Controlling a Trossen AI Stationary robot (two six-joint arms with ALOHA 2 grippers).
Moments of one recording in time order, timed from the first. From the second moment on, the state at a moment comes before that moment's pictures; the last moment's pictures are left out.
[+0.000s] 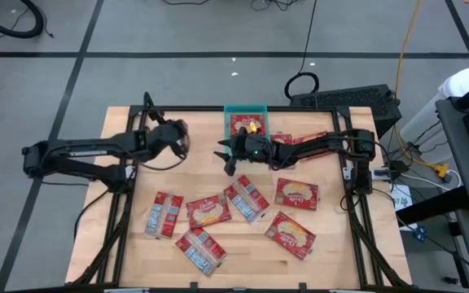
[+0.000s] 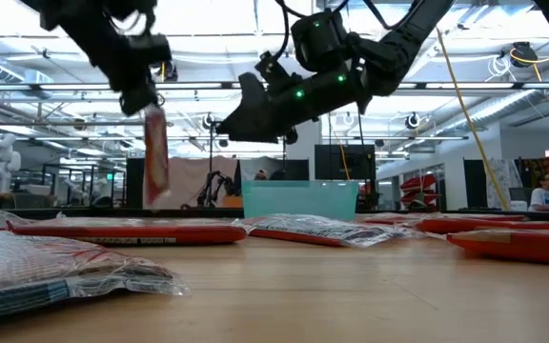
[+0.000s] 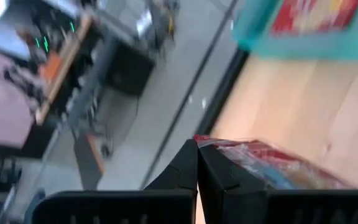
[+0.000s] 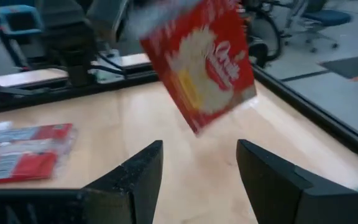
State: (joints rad) left arm 0.24 1.03 0.72 -0.36 -0.79 0.36; right arm -0.16 1.91 1.04 0.60 0.12 0.10
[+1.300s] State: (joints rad) left arm 0.02 0.86 0.72 0.32 -0.48 0.86; right arm -0.28 1.92 1.04 0.94 -0.31 0.15
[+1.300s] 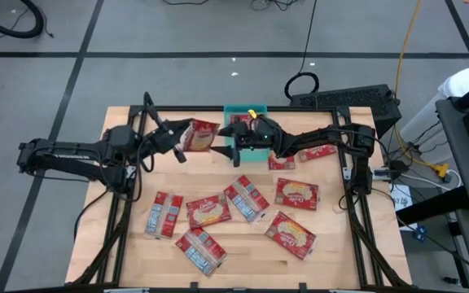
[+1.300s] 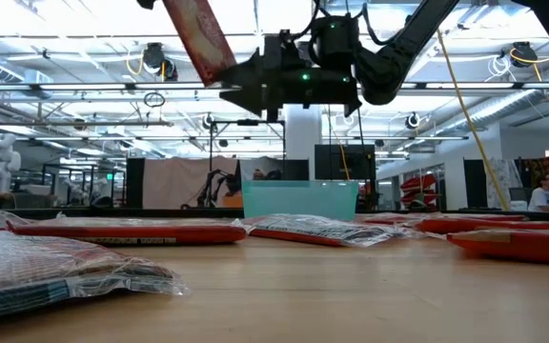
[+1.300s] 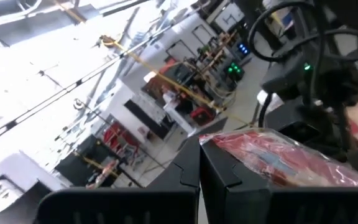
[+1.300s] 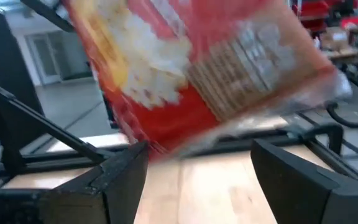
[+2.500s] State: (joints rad) left arm 0.05 0.87 0.74 0.44 -0.12 0.93; right arm -0.27 1.92 1.04 1.20 -0.40 0.49
